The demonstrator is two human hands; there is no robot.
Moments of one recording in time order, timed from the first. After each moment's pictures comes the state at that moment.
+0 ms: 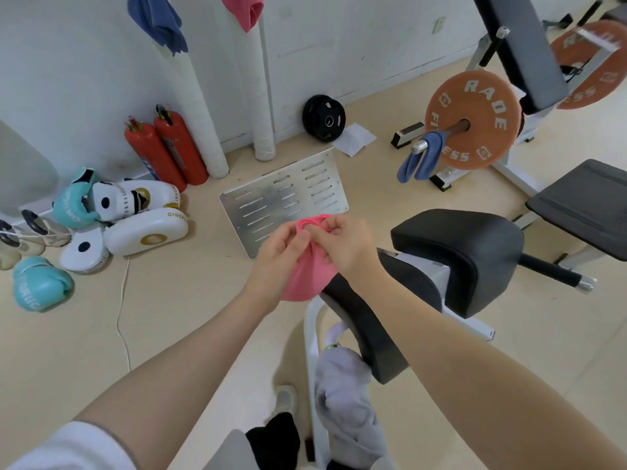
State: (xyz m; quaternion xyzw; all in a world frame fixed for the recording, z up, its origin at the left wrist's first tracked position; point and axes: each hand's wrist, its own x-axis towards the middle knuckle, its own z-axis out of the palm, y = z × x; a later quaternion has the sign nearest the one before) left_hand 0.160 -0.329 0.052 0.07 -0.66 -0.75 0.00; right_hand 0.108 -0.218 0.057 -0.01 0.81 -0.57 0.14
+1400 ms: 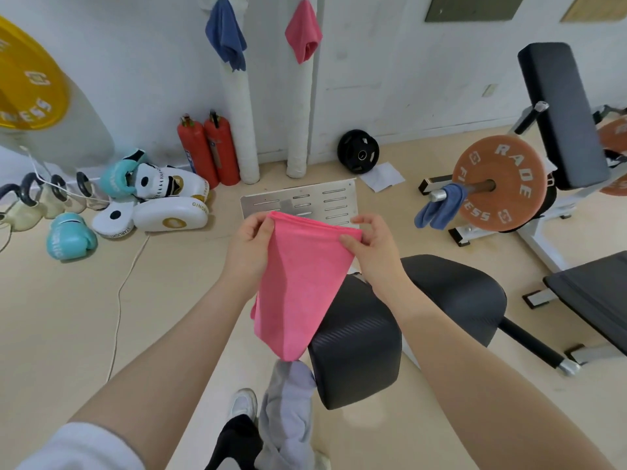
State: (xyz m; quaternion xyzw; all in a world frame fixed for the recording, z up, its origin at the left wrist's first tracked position) left_hand 0.154 -0.286 0.066 0.28 -0.68 -0.66 0.18; right_hand 0.081 -0.115 0.078 -0.11 0.78 -0.58 0.18
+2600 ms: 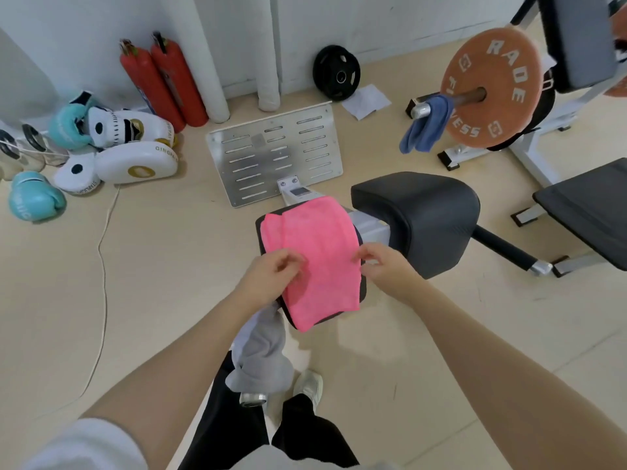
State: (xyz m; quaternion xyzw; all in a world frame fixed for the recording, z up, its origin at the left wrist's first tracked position) left_hand 0.217 -0.161 -0.041 0.20 -0.80 -0.55 -0.13; right_hand 0.129 0.044 -0.030 -0.12 0.86 -0.37 0.32
